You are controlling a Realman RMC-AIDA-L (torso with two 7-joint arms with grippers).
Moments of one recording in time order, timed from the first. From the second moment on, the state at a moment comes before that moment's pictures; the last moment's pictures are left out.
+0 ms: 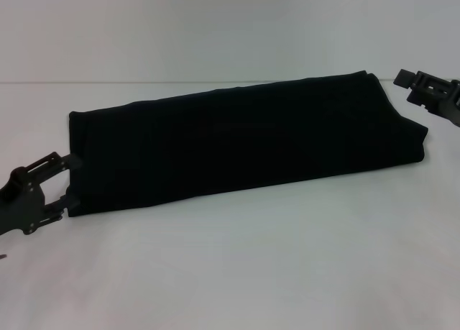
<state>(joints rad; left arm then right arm) -0.34 -2.02 0.52 0.56 1.86 1.39 -2.50 0.49 2.03 -0.70 -0.69 -1.70 -1.22 2.14</state>
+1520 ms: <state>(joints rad) -0.36 -2.01 0.51 0.53 1.97 1.25 -2.64 0.49 2.03 -0.66 -0.63 -1.70 -1.23 2.10</state>
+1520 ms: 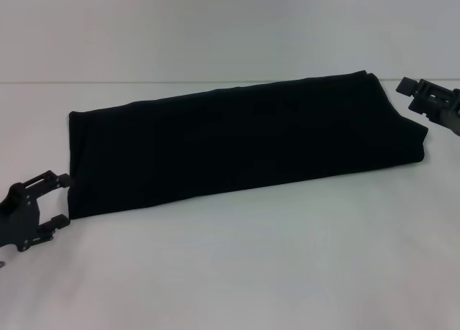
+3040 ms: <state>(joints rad) -0.52 -2.02 0.51 0.50 1.98 1.19 -2.54 0.49 2.03 -0.63 -0.63 -1.70 -1.24 2.10</state>
